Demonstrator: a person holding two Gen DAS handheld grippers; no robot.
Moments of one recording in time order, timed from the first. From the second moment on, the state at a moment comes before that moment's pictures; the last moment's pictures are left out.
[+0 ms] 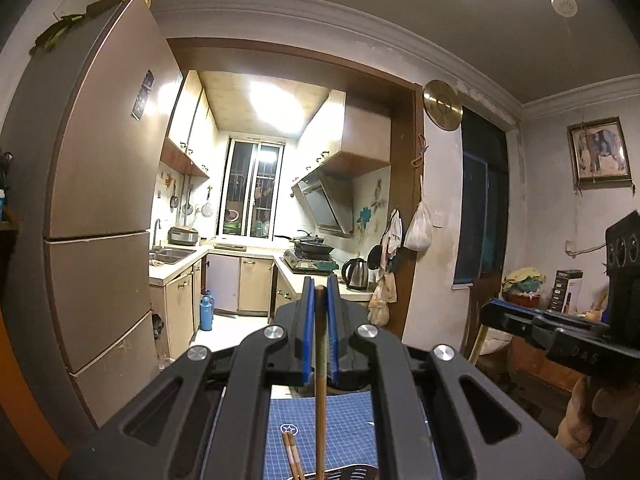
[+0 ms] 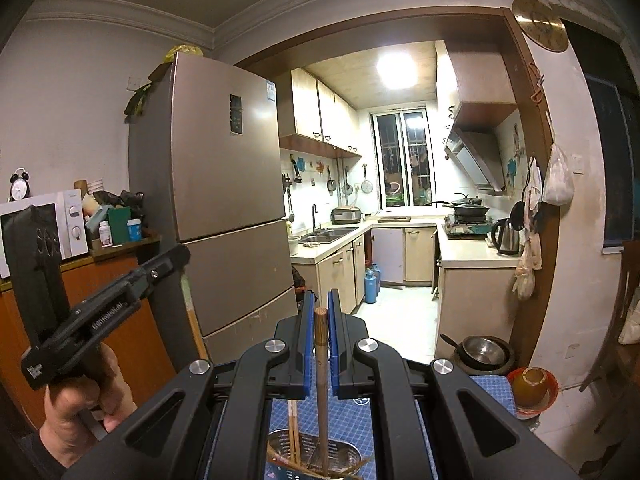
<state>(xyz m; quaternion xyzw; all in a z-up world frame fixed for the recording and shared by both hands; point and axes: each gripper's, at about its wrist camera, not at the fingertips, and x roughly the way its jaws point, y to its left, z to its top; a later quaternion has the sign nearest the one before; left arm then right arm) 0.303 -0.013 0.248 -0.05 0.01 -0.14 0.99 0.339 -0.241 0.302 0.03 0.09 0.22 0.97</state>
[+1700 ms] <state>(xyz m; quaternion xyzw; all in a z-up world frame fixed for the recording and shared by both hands) 0.333 -0.014 0.190 -0.05 0.05 -0.11 0.99 0.355 -0.219 0.243 0.01 0.10 0.23 0.97</state>
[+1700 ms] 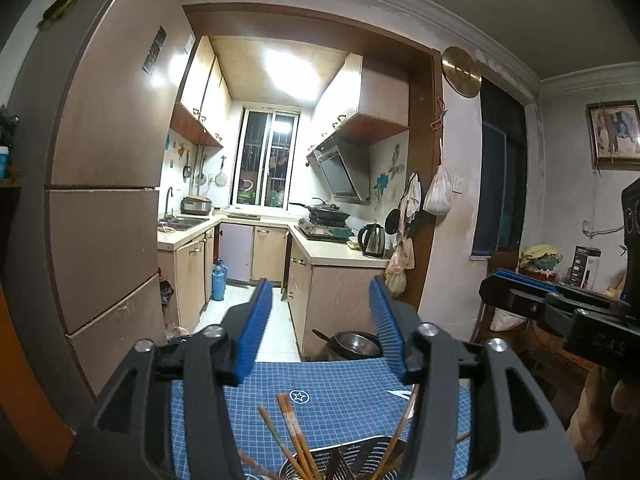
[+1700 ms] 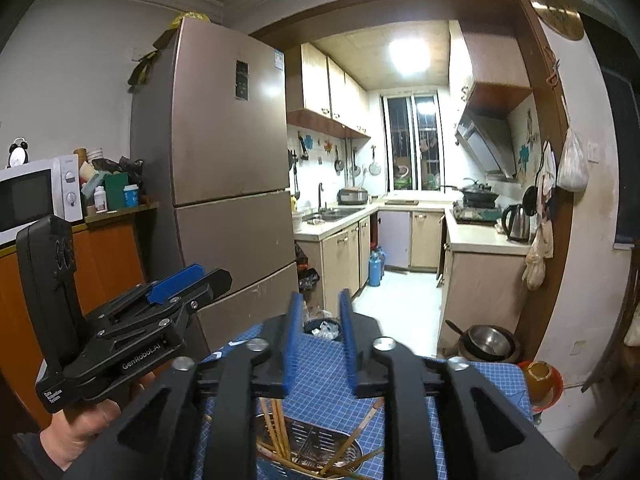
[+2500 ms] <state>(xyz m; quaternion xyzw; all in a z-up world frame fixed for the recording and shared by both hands) 0.079 0.019 0.116 -0.01 -0.01 -0.03 1.00 0.078 -0.246 0.093 0.00 0.03 0.09 1.00</state>
